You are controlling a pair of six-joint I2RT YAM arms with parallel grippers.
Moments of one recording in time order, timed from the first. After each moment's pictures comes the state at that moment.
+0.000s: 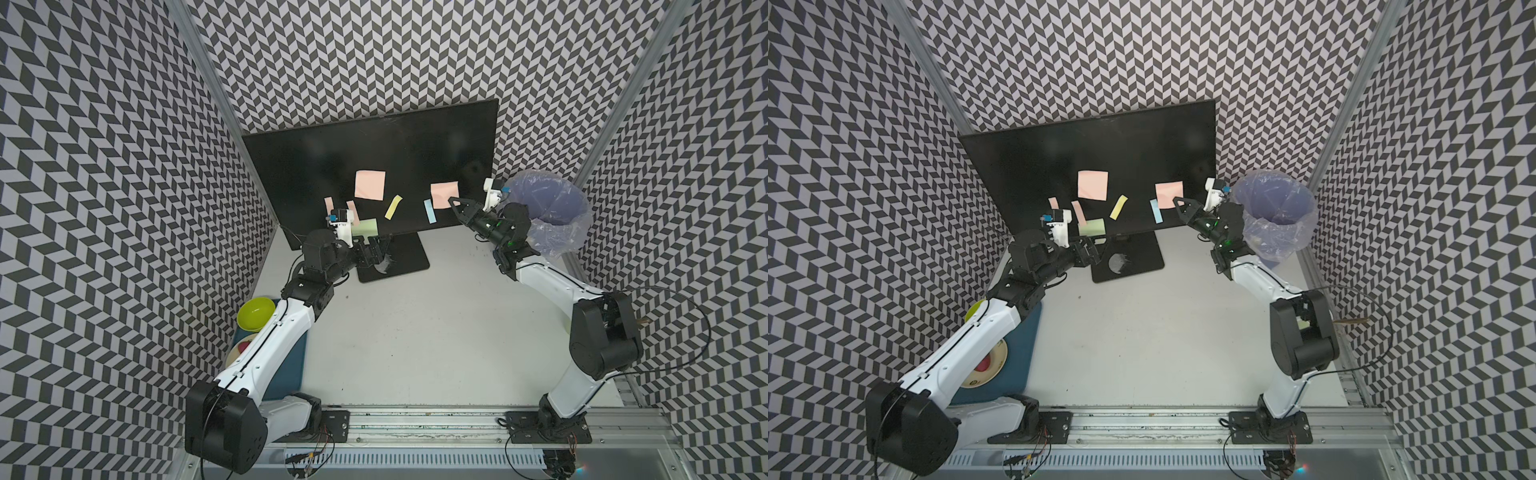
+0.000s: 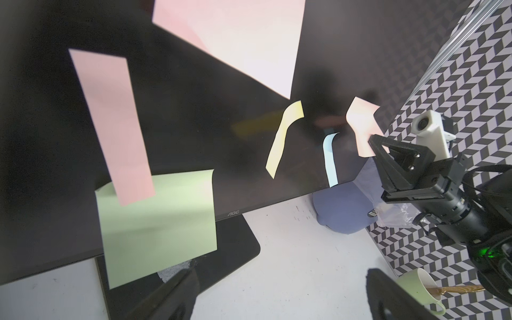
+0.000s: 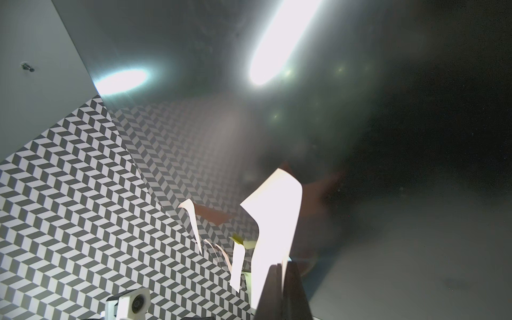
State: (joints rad) left arm -0.29 1.22 1.01 0.00 0.31 -0.44; right arm 0.30 1.73 1.27 0.56 -0.44 0.93
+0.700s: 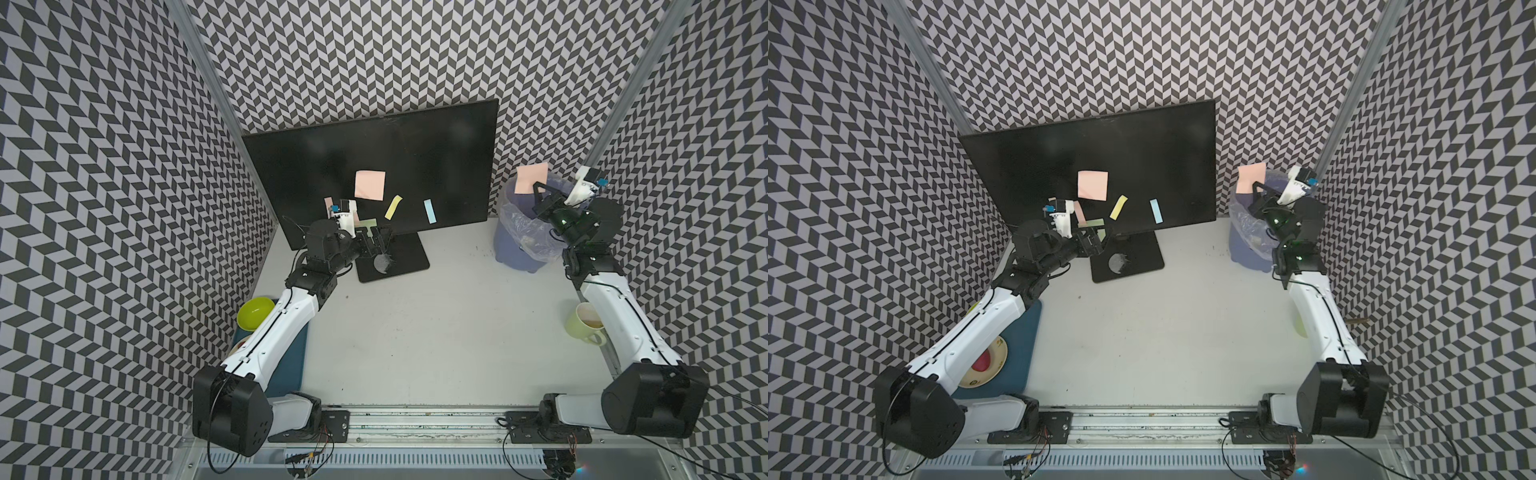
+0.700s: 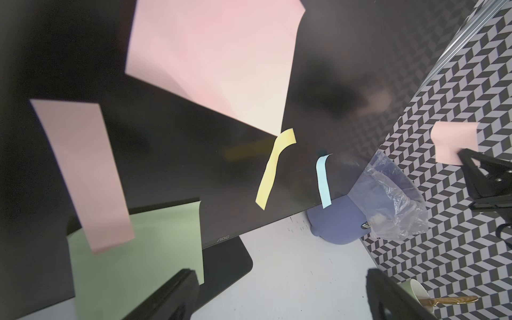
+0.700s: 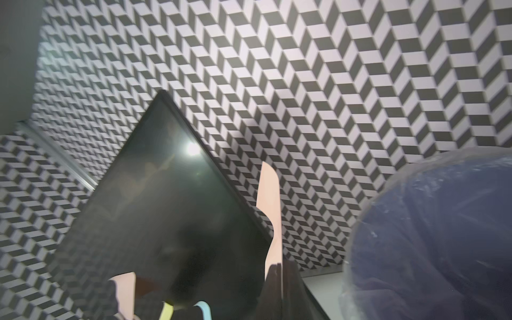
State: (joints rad) left arm -0.30 1.29 1.08 0.02 0.33 -0.47; right arm -0.10 1.37 1.23 0.19 -0.32 0.62
